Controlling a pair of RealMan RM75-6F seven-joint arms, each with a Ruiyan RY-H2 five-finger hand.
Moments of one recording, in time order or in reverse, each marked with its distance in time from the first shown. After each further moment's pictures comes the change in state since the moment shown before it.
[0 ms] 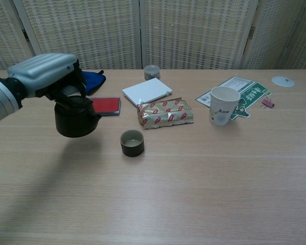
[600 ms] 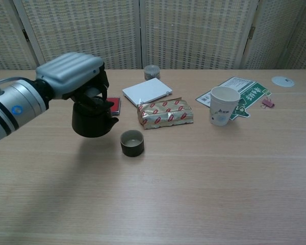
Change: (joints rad) left arm -0.070 -0.094 -0.005 0.087 0.037 -0.003 0.084; right arm 0.000 -0.001 0.000 0.001 0.003 -0.004 -0.002
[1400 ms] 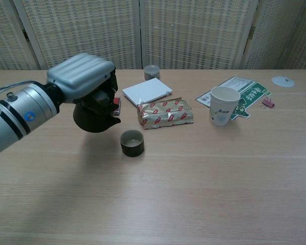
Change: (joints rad) left arm -0.025 -0.047 0.015 0.040 0.025 0.020 0.069; right arm -0.002 -0.003 0.003 0.022 0.009 -0.006 0.023
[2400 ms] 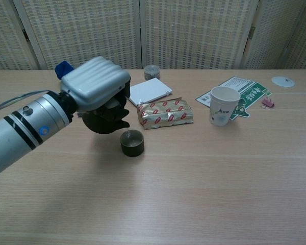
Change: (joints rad) left arm -0.026 -0.082 0.038 0.119 0.101 0.048 0.072; right arm -0.008 0.005 0.002 0.004 0.005 0.008 0.005
